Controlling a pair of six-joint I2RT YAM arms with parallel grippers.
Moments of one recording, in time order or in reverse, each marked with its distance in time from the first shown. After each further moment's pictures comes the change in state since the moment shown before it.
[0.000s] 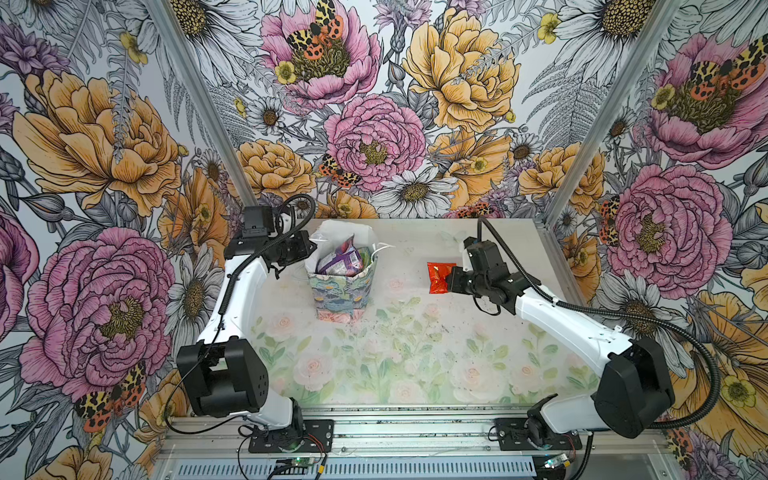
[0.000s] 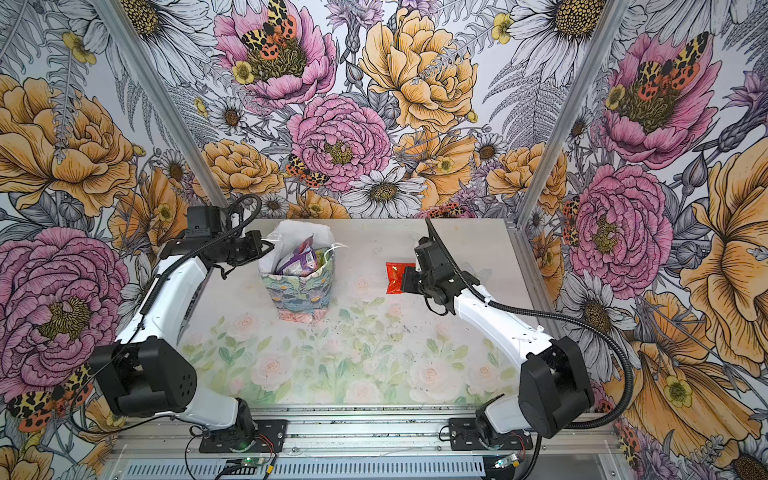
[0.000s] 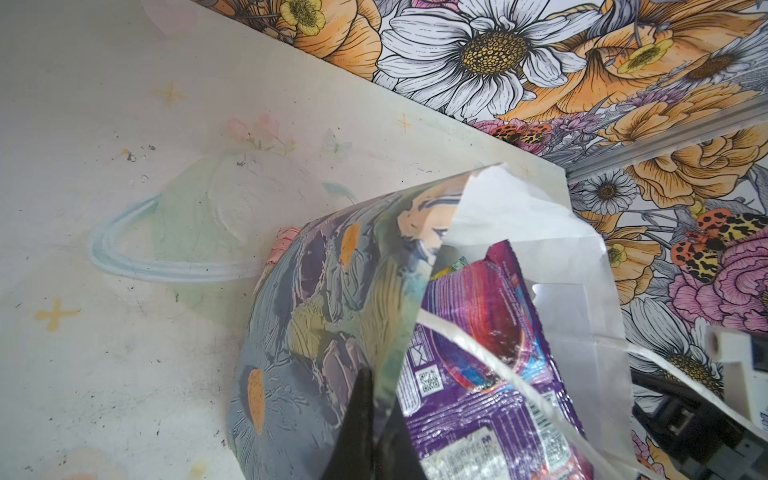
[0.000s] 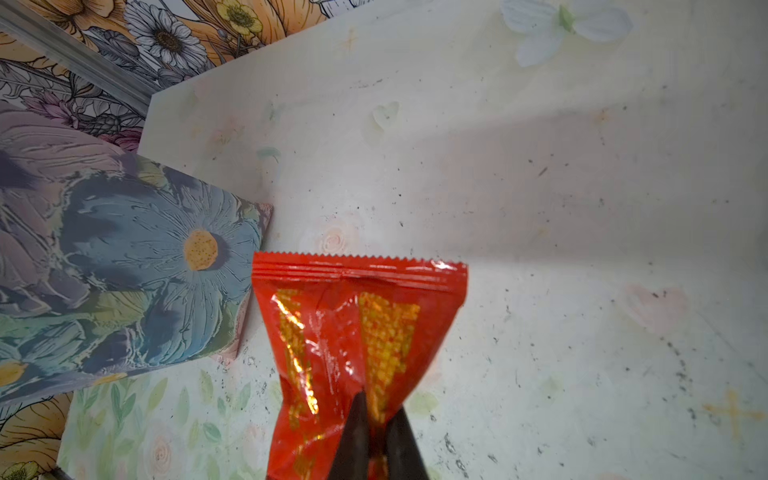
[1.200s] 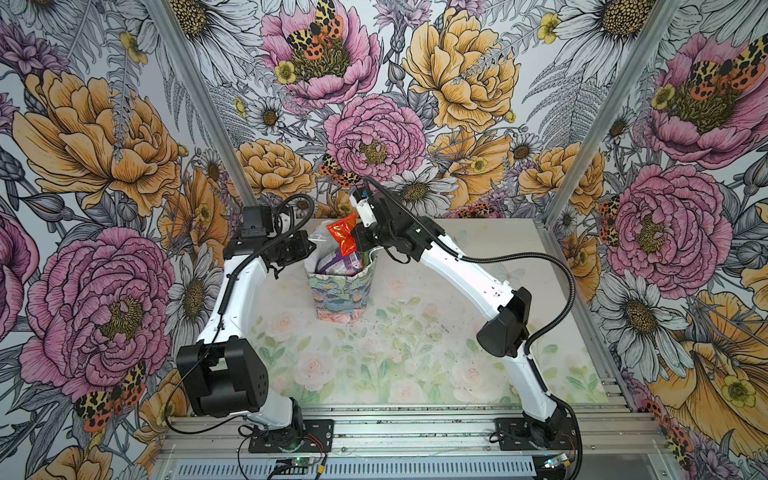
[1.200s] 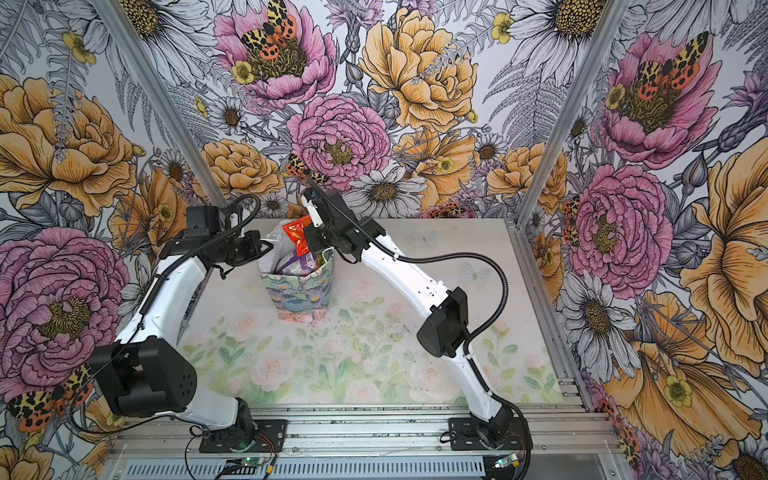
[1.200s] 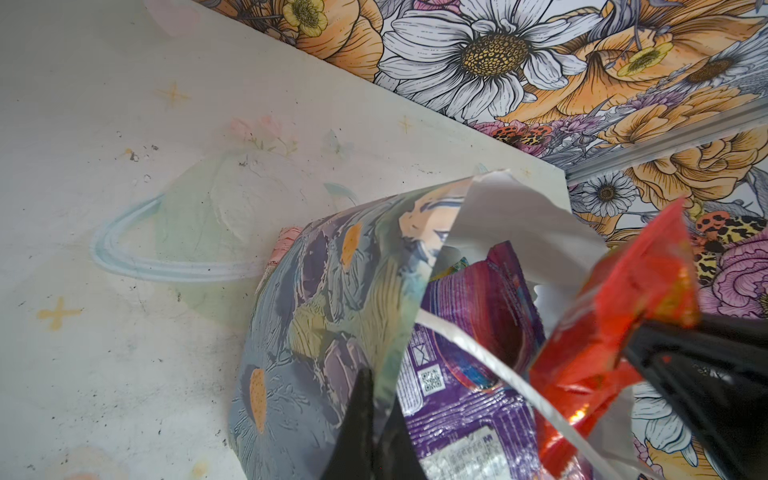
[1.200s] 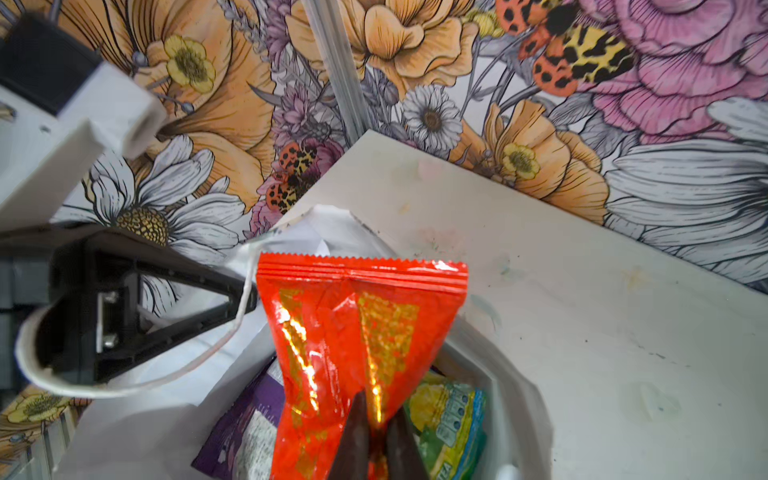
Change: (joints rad) left arm 0.008 0.000 0.000 0.000 0.005 0.000; right arm 0.310 0.846 1.351 -0.331 0.014 -0.314
